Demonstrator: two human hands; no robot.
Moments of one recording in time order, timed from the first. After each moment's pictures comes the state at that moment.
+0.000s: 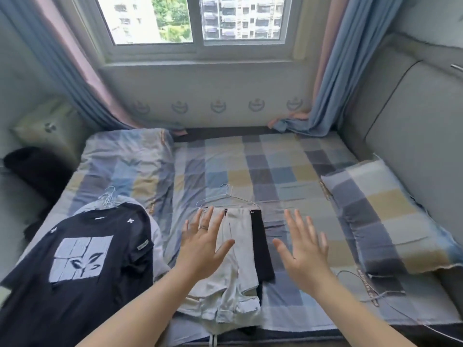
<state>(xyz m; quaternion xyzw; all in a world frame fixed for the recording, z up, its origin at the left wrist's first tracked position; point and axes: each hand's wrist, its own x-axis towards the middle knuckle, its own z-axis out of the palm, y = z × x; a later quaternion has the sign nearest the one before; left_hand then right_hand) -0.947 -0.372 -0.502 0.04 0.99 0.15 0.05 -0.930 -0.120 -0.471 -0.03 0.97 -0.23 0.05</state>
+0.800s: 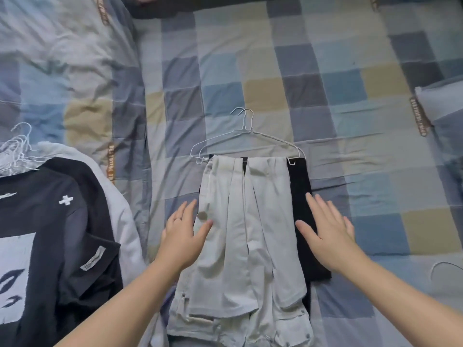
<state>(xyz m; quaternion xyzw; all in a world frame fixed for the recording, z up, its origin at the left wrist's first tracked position) -1.174 -0.508 -0.859 -0.16 0.91 0.29 0.27 -1.192 -0.192 -0.827 0.05 0.94 -0.17 0.29</state>
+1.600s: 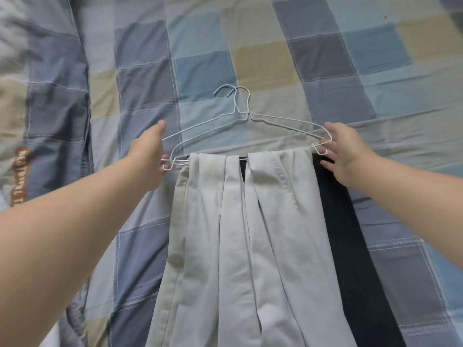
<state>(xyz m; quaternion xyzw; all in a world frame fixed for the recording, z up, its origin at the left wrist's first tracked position) -1.420 -0.531 -1.030 -0.45 0.64 0.61 0.13 -1.413 -0.180 -1.030 0.38 0.67 -0.62 0.16</state>
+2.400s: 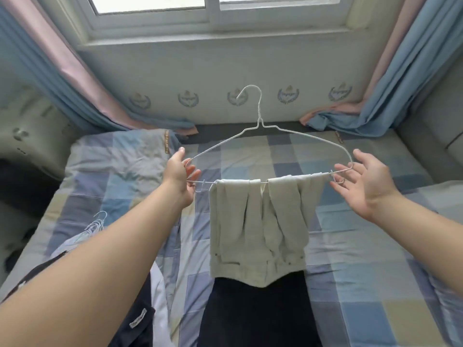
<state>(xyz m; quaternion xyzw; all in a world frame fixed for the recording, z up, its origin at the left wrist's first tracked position) -1.385 -0.519 -0.519 -0.38 0.50 0.78 0.00 -1.387 -0.166 -0.515 0.26 0.53 -0.80 0.07</state>
